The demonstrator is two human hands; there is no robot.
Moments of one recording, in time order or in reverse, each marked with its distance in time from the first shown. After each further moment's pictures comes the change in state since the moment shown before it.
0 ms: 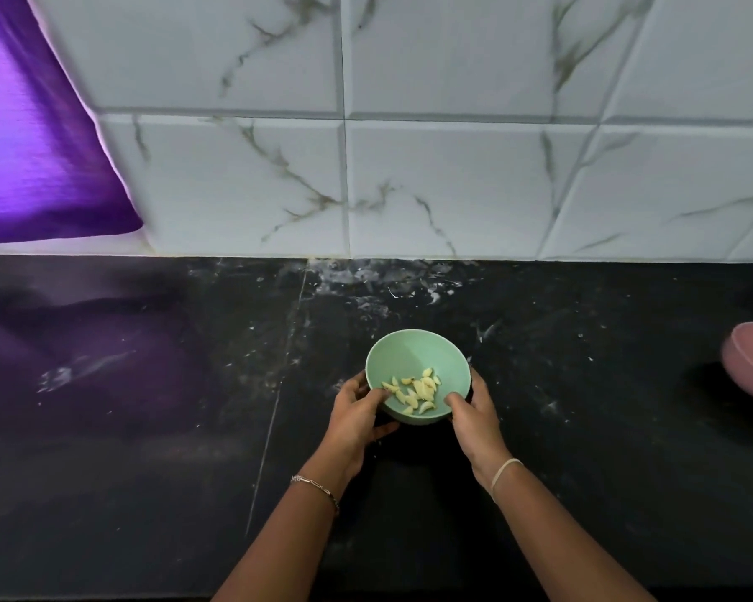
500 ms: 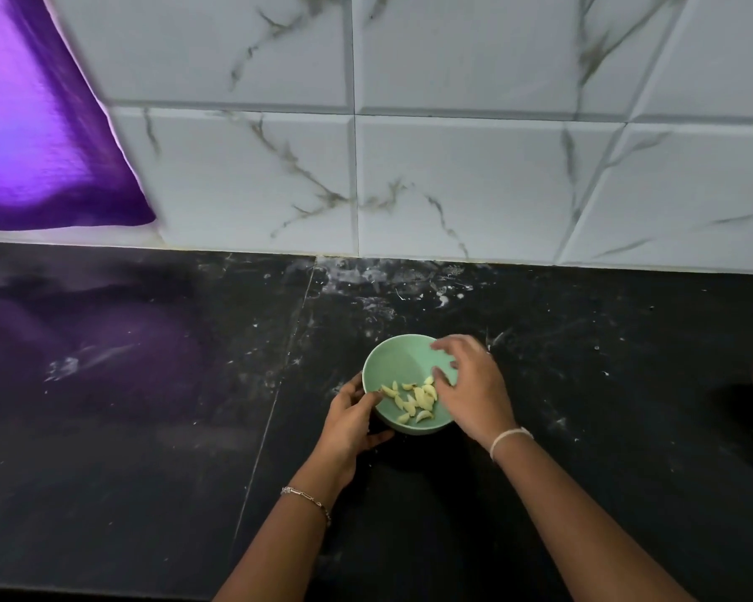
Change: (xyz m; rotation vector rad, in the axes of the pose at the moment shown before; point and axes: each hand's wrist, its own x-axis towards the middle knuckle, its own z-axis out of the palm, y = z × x) left_hand 0.006 -0.002 0.000 0.001 0.032 0.014; right_hand 0.040 -0.037 -0.007 -0.722 -0.075 -0.720
